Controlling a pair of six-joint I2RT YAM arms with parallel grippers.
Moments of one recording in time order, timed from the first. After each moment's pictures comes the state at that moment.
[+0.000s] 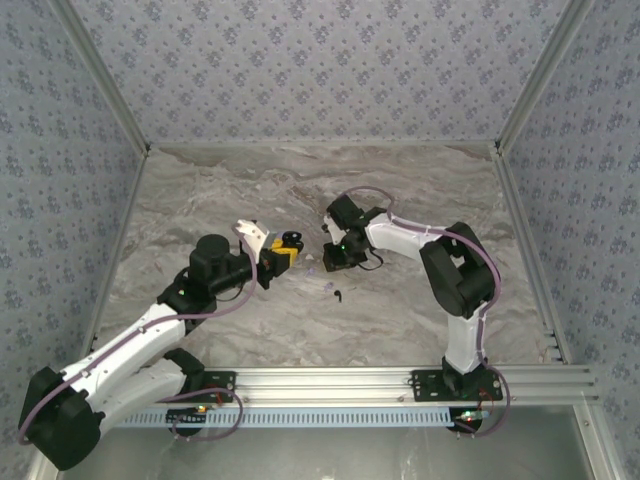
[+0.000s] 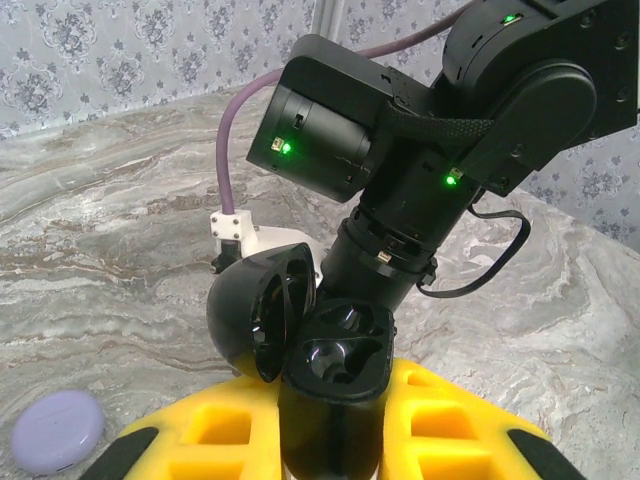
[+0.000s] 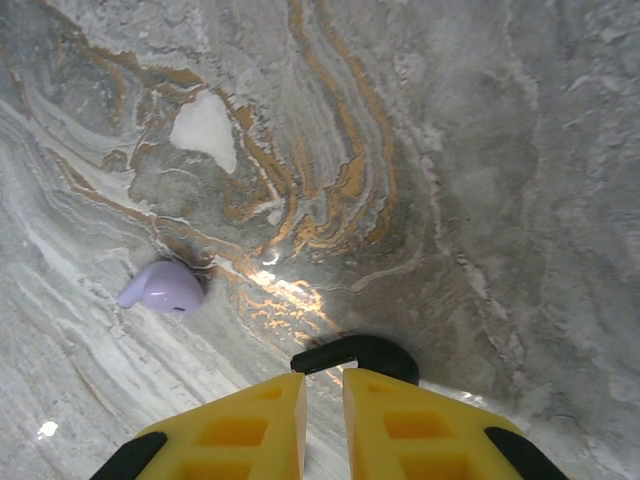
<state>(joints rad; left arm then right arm) -0.62 0.89 0.53 0.10 0.33 -0.14 0.64 1.92 1.28 -0.62 -0.26 0.30</state>
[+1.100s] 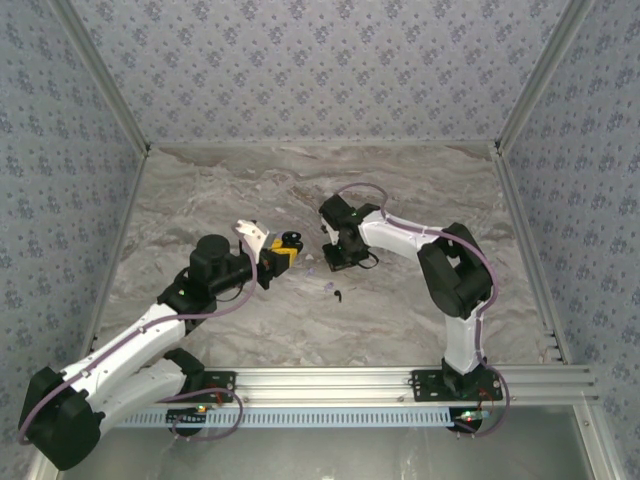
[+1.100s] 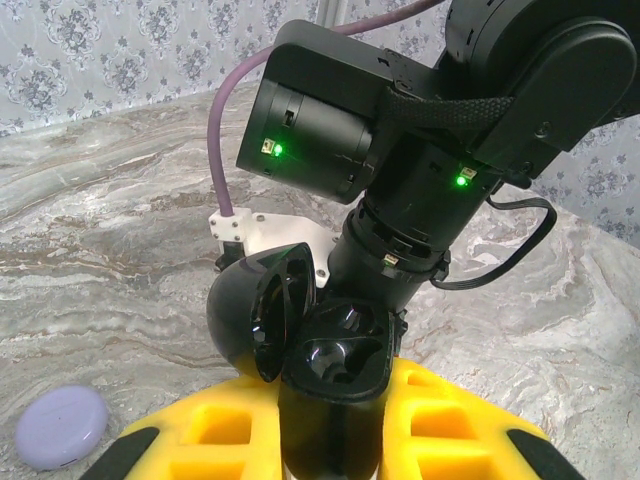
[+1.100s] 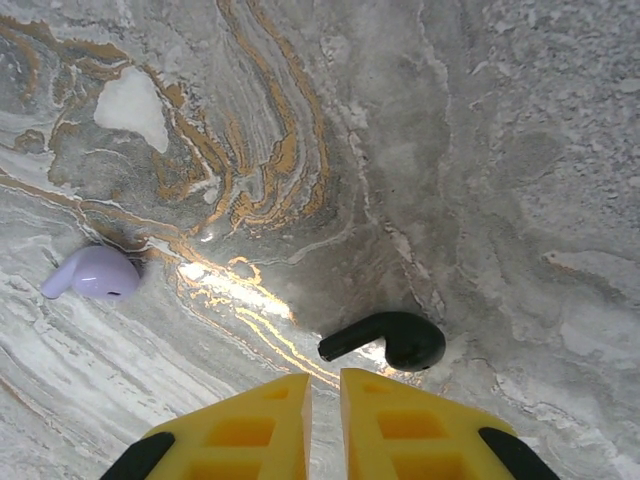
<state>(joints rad) -0.62 0.89 0.53 0.09 0.32 -0.14 0.68 1.93 1.35 -0.76 -0.11 0.29</state>
